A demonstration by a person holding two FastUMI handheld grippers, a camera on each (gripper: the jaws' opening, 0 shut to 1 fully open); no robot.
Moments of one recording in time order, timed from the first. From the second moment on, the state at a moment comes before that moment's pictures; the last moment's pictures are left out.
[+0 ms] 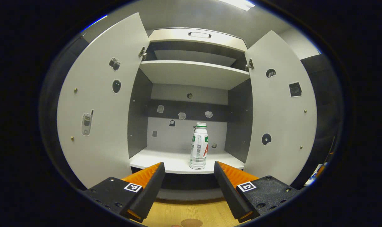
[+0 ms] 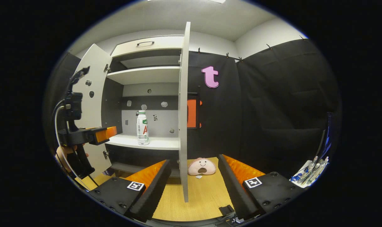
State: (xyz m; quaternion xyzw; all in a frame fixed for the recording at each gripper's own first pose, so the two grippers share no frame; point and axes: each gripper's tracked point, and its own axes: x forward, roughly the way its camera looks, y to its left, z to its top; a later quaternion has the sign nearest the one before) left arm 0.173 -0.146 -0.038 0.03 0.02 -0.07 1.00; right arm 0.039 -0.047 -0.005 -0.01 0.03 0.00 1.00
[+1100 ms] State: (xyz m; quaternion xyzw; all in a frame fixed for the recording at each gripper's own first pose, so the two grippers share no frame) left arm 0.369 -0.191 -0.085 0.06 0.05 -0.09 0.99; right arm 0.067 -0.081 -0.004 -0.01 0.05 -0.06 1.00
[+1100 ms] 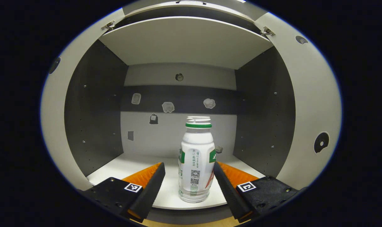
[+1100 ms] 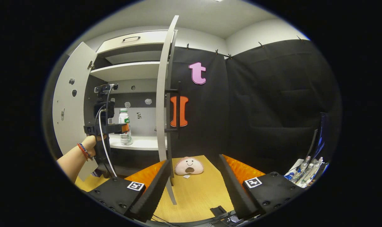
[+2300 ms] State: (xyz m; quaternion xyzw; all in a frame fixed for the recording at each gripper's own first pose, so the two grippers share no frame) left arm 0.252 -0.167 -0.073 0.01 0.06 -0.13 0.99; right arm 0.052 -0.049 -0.003 -0.03 0.04 -0.02 1.00
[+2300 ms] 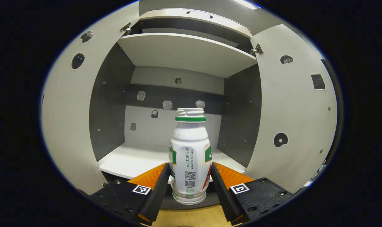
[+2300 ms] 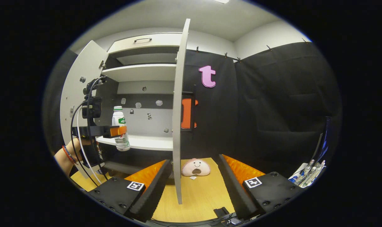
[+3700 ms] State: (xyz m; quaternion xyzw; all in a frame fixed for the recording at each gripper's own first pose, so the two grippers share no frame) left arm 0.147 -0.114 -0.367 0.02 0.21 -0.09 0.97; right arm -0.018 -0.043 -0.047 -0.09 0.10 -0.03 0.99
